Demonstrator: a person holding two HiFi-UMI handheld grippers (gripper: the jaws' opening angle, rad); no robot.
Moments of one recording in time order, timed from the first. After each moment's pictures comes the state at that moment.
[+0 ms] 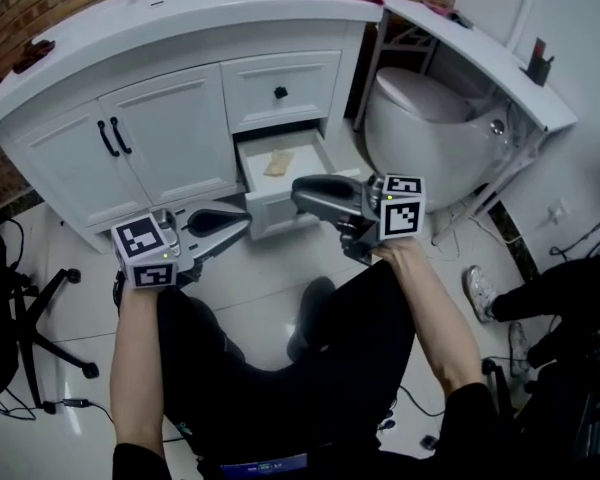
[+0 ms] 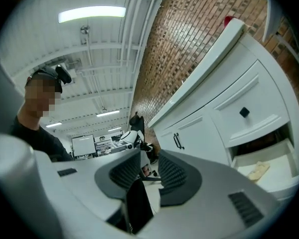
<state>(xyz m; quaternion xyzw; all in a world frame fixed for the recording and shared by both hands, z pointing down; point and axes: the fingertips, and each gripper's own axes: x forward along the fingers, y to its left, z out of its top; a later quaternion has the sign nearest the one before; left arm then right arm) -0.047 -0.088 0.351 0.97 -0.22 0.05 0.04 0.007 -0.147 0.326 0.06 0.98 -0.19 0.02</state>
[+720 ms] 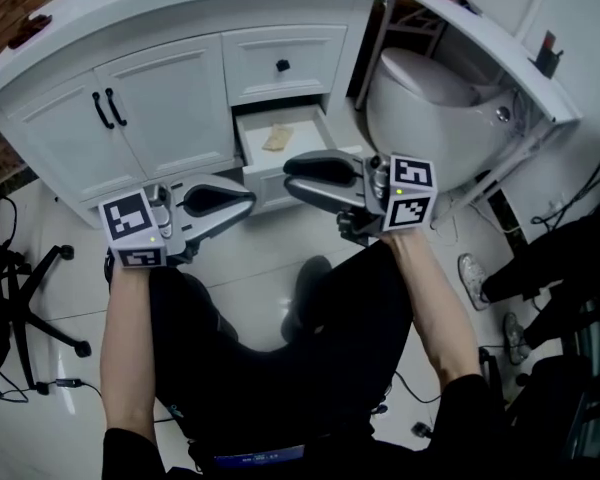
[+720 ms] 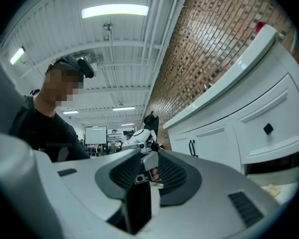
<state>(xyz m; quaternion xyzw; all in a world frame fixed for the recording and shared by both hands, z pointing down) -0.034 -0.066 0.334 0.99 -0.17 0.02 0.00 0.002 -0.105 0.313 0.14 0.98 -0.12 0.04</state>
